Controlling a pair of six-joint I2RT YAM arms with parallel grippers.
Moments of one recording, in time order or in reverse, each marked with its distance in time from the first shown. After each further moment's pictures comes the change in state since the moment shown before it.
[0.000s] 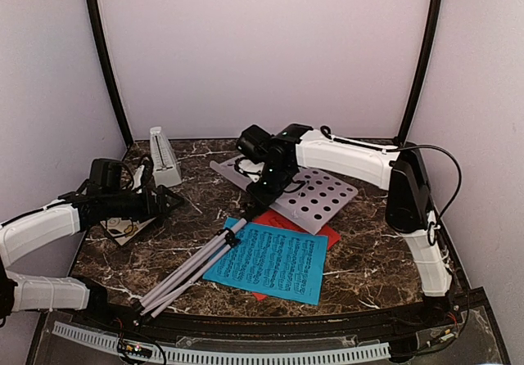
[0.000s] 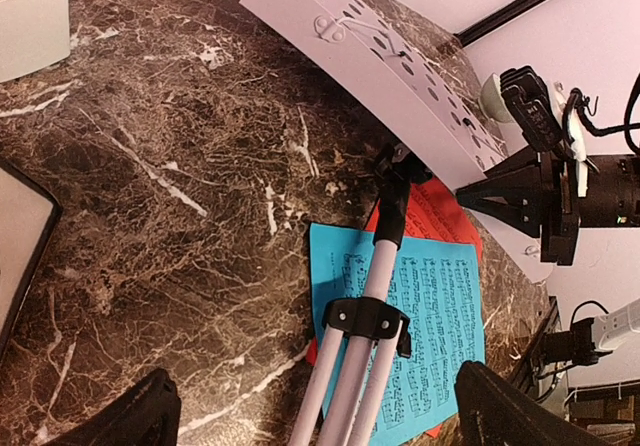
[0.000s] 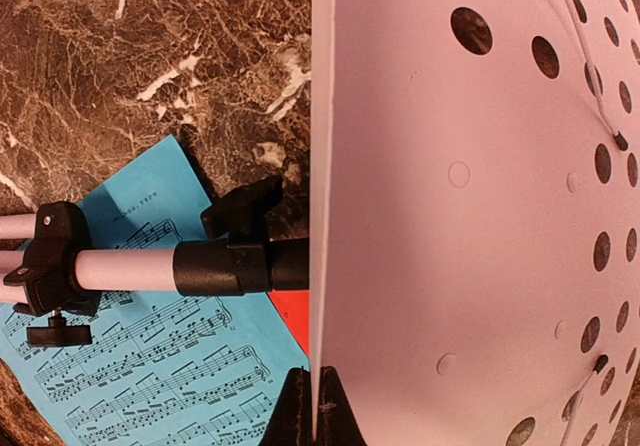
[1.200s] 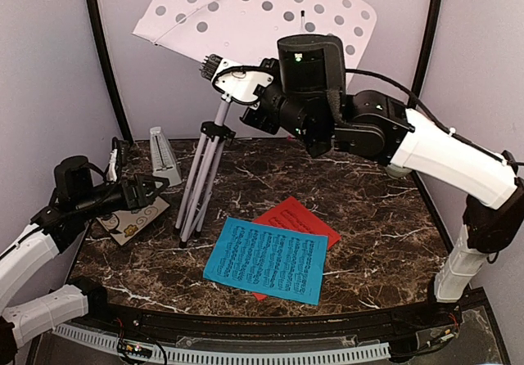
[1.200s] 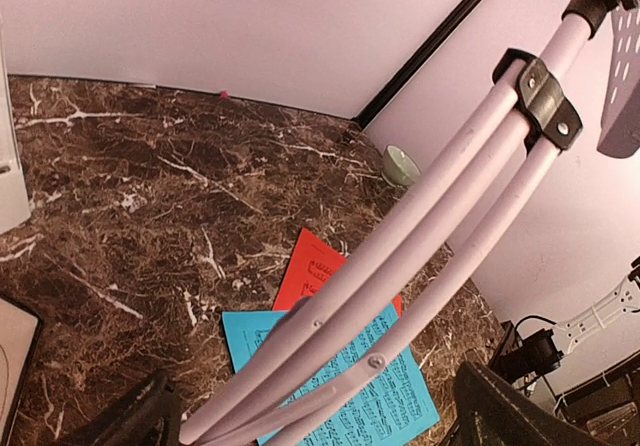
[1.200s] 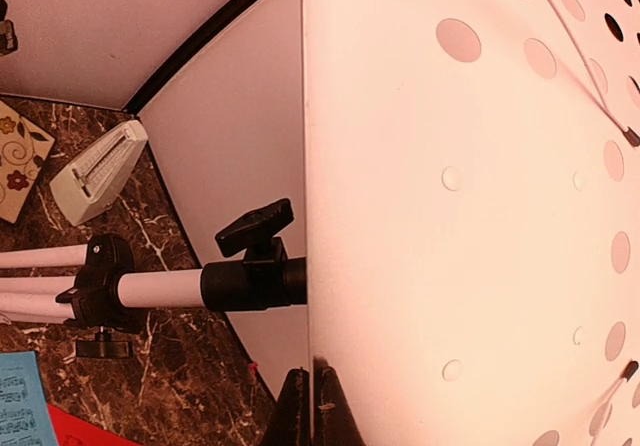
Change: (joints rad) left arm -0.002 -0.346 -0.029 0.065 0.047 -0.023; right arm 0.328 -0.539 -0.135 0.684 0.623 -0.902
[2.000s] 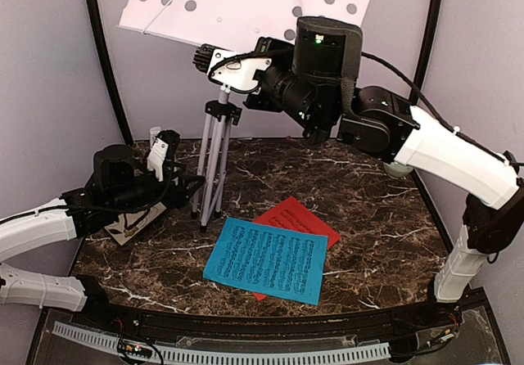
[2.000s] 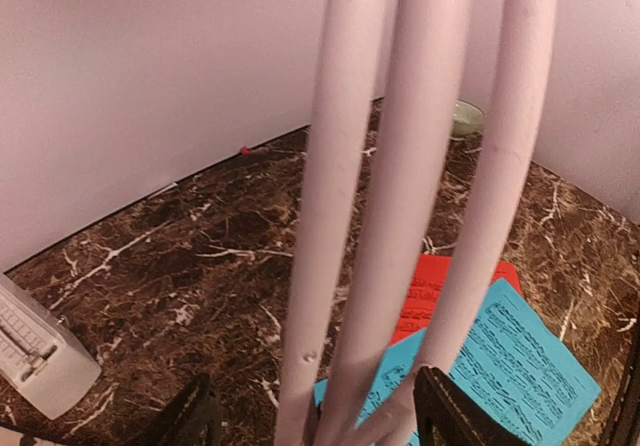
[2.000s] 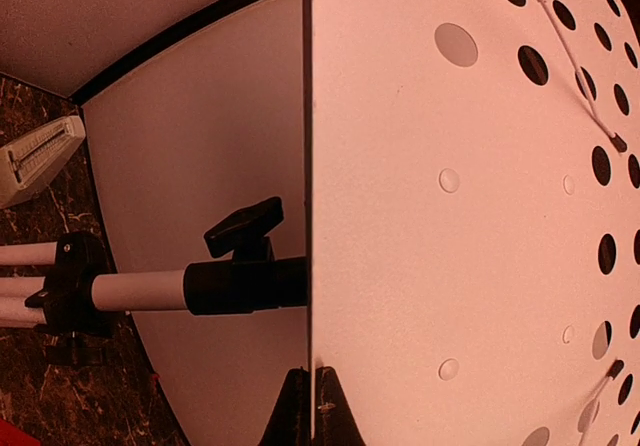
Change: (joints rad) left arm -0.412 0.286 0.140 0.146 -0.499 0.468; right arm 0.008 0.001 0.038 0.174 -0.003 -0.381
